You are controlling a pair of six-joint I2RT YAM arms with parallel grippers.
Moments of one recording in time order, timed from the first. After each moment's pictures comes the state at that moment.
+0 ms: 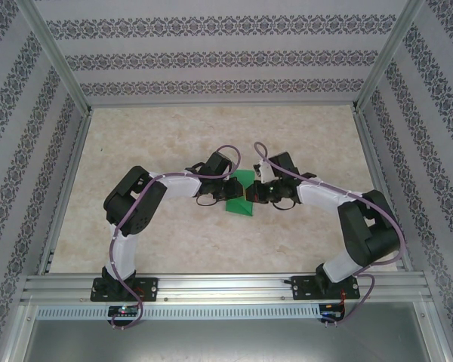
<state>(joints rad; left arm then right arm) -0.68 2.03 1.19 -0.10 0.42 -0.81 0.42 1.57 0.79 -0.24 -0.58 0.41</state>
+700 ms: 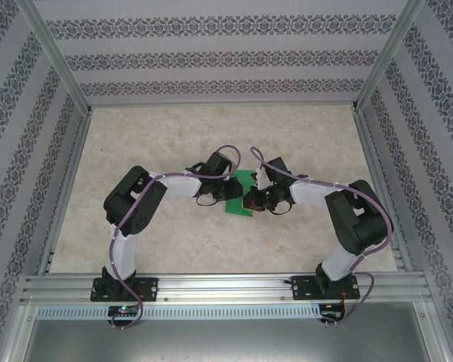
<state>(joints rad) -0.68 2.03 1.19 -0.10 0.42 -0.80 0.44 1.68 0.80 -0.24 -0.62 0.49</state>
